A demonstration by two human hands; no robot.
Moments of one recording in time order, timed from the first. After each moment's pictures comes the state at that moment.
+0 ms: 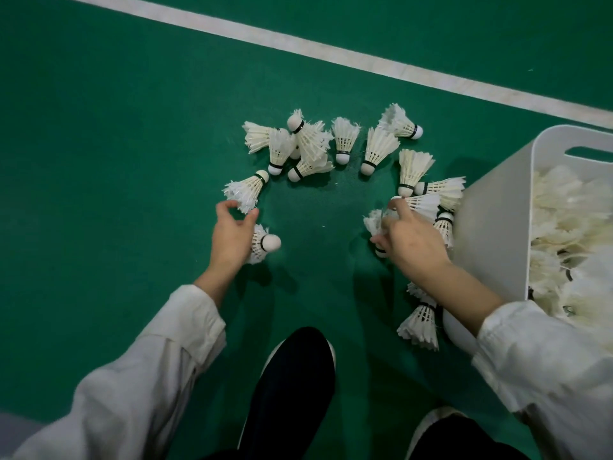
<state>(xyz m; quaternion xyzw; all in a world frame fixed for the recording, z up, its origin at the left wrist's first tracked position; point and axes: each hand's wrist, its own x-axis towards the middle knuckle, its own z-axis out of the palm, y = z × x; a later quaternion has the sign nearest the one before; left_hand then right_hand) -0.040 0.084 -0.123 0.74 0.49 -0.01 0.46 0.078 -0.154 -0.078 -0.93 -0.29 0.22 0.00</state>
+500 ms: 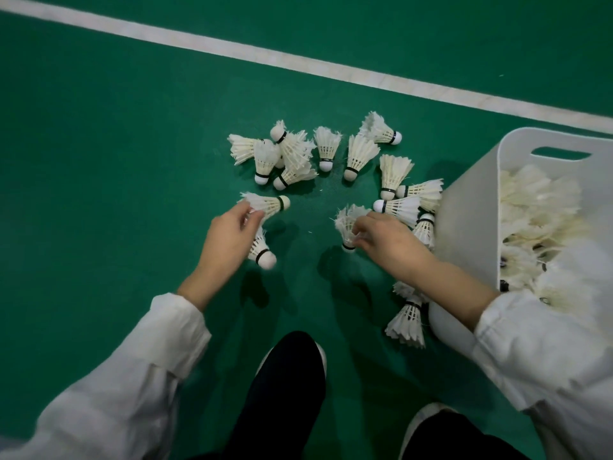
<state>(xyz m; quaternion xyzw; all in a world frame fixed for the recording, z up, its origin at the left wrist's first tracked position) -0.029 0.075 -0.089 0.88 0.29 -0.02 0.37 0.080 -0.152 -0.060 -0.90 -0.34 0.26 0.11</state>
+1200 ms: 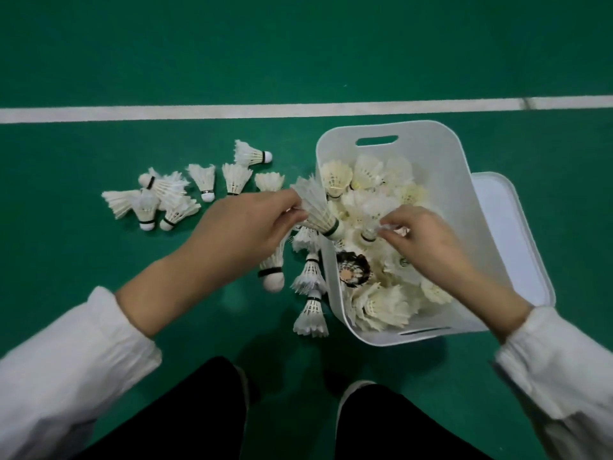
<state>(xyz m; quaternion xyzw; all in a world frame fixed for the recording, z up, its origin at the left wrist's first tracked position) 0.053 -0.109 0.063 0.97 -0.15 -0.03 0.21 0.090 -0.361 0.016 -0.96 -0.13 0.11 0.20</state>
